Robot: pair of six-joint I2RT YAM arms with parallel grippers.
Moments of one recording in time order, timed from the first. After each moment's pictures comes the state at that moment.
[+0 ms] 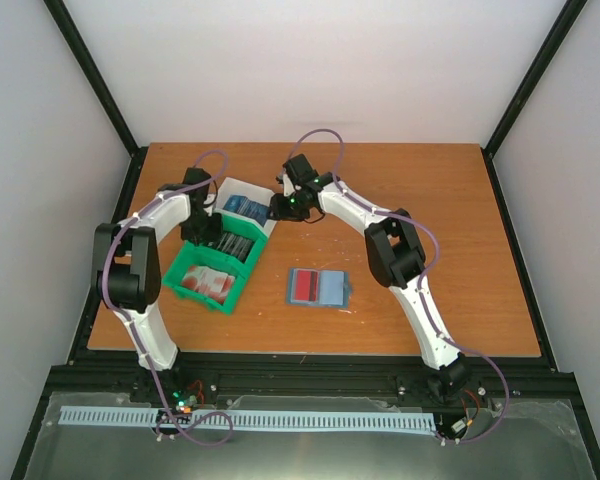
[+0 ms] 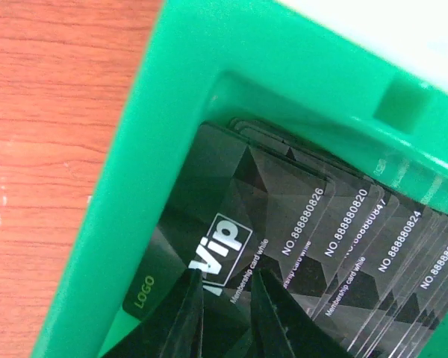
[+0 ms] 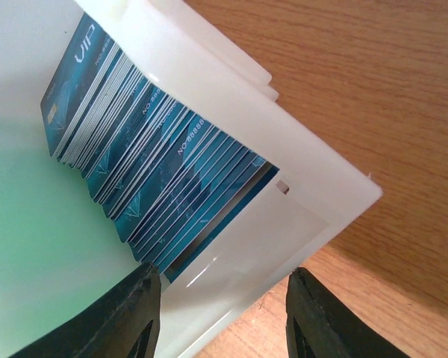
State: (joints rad) left arm -0.10 1.84 1.30 -0.81 -0.01 -0.19; right arm 0.60 2.48 2.12 -0.66 -0.39 0.43
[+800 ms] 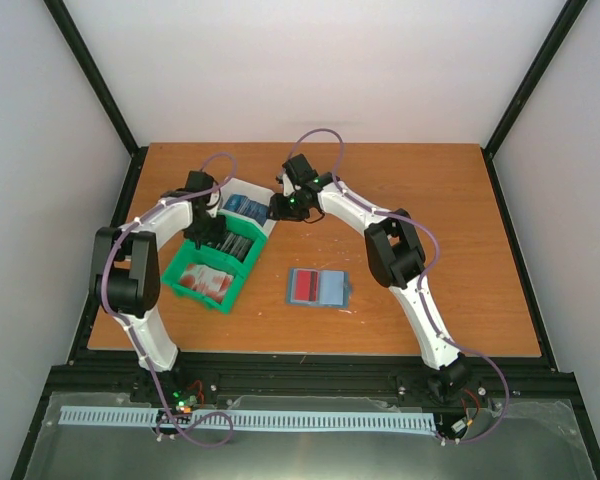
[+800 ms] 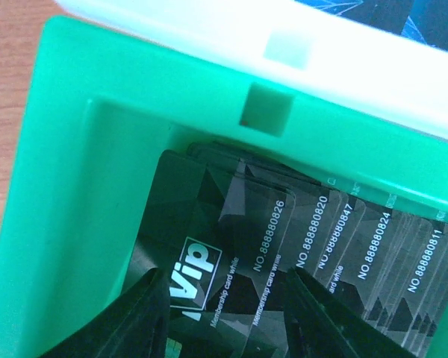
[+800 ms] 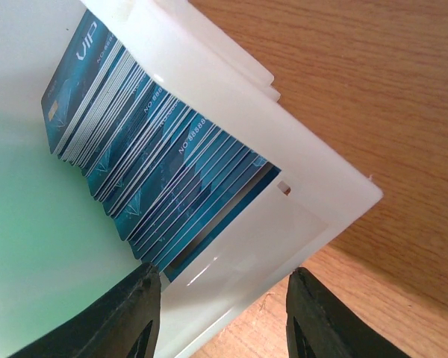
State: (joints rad) left arm -0.11 1.80 1.23 -0.68 -0.01 -0.09; right arm 0.61 2.48 2.12 -0.65 -0.38 0.43
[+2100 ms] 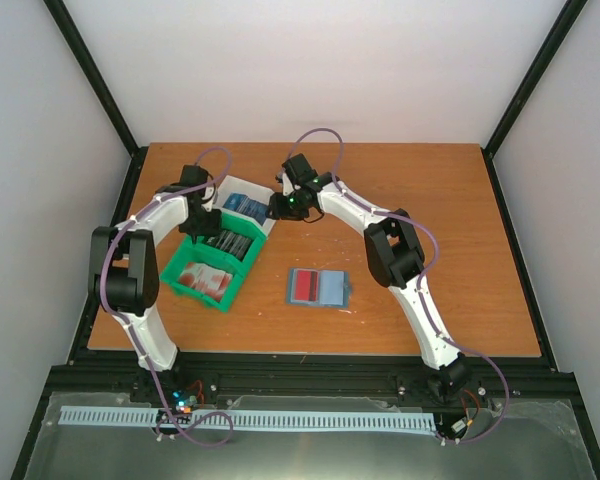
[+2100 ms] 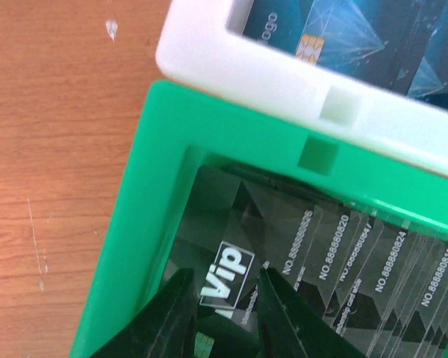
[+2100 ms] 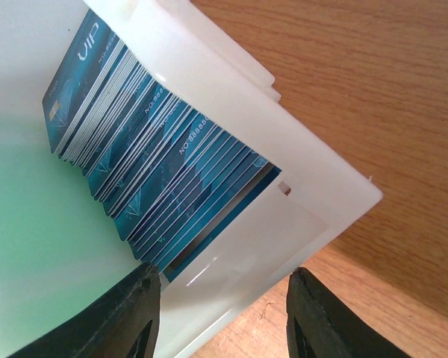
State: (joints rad) left arm -0.09 1.81 1.27 -0.68 -0.03 -0.06; right arm 0.61 2.48 2.13 -0.65 -0.37 0.43
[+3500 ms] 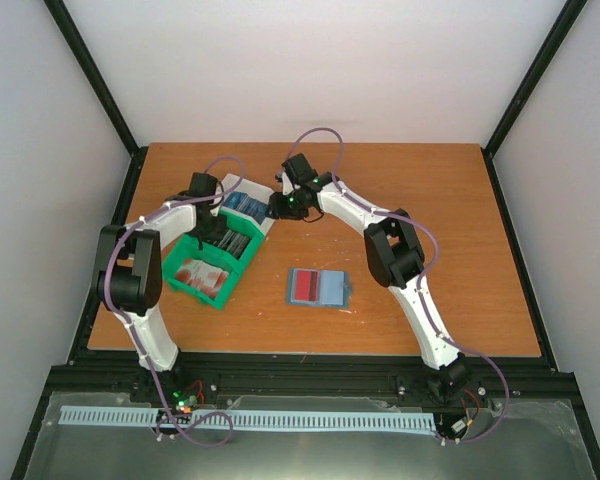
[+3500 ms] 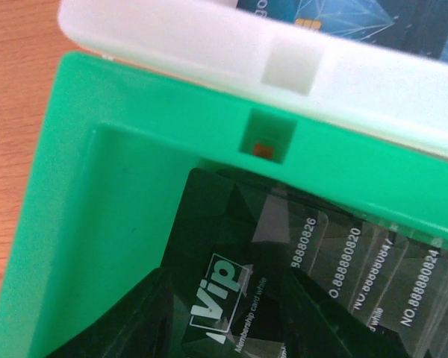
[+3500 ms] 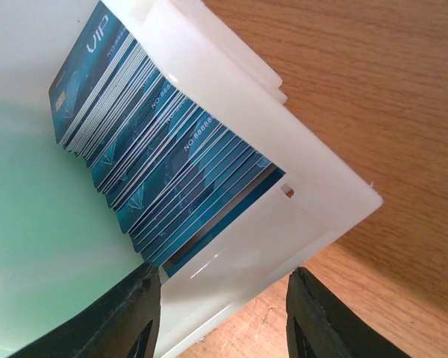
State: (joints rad) left arm -0.13 1.82 1.18 -0.53 -0.14 0.00; right arm 0.61 2.48 2.14 -0.64 -0.37 0.43
